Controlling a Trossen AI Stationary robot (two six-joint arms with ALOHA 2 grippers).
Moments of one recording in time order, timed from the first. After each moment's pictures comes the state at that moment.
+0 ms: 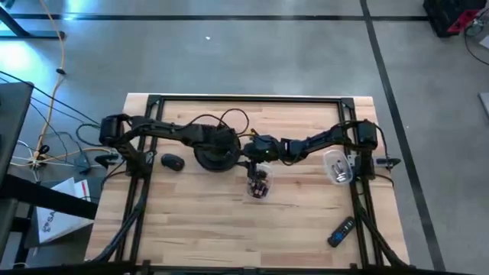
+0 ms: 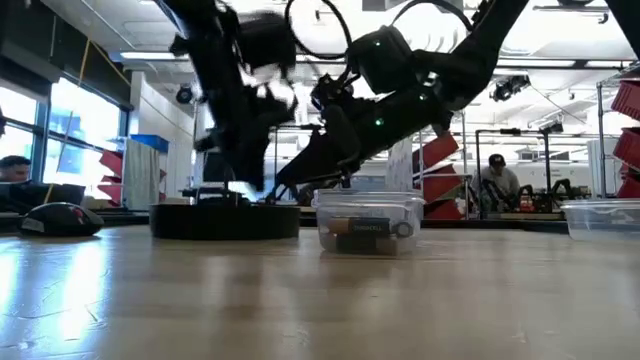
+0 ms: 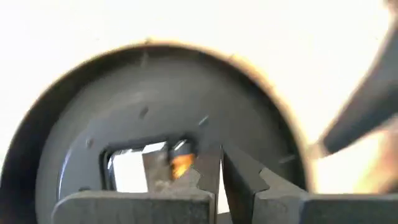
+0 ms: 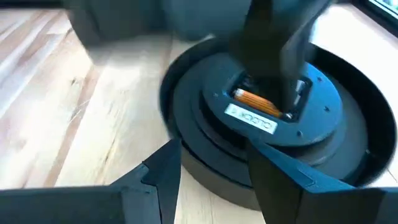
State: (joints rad) left arm 0.12 1.62 1.07 -0.52 -0.28 -0.56; right arm -0.08 1.95 0.97 0.51 -0.08 -0.09
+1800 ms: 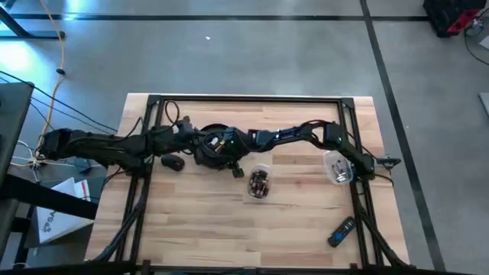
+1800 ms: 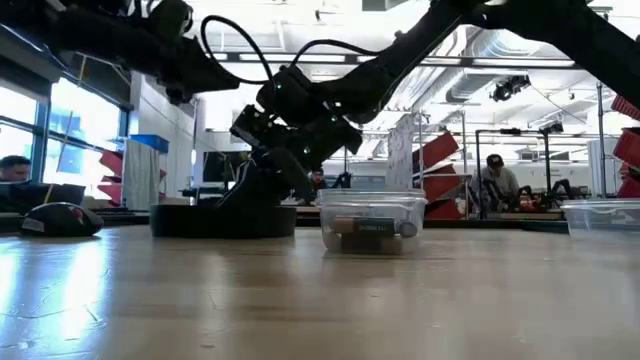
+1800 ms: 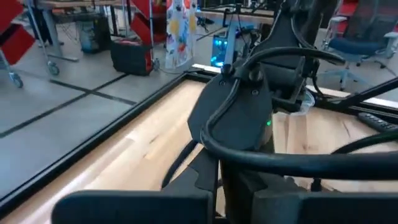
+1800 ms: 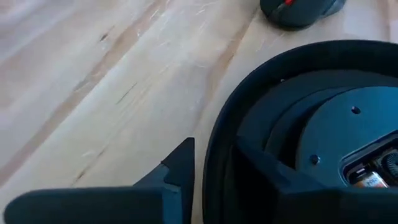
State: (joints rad) left arm 0.10 0.87 0.39 0.31 -0.28 -0.10; right arm -0.15 2.35 1.60 -0.04 -0.45 -0.45
